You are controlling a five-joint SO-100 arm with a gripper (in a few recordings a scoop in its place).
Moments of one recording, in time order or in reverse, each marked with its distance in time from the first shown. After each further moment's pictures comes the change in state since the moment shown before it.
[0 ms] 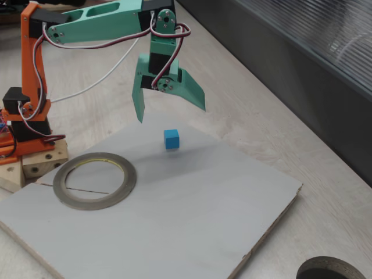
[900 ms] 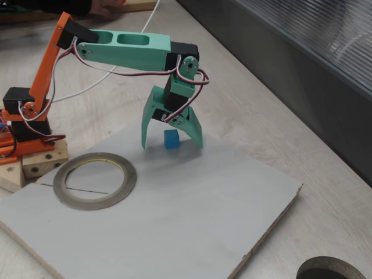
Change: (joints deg) arm -0.8 -15.8 -1.0 -5.1 0.0
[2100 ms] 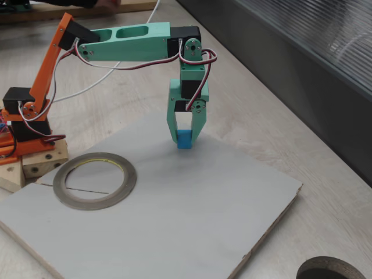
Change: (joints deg) arm 0.1 -1.2 -12.3 -9.7 -0.1
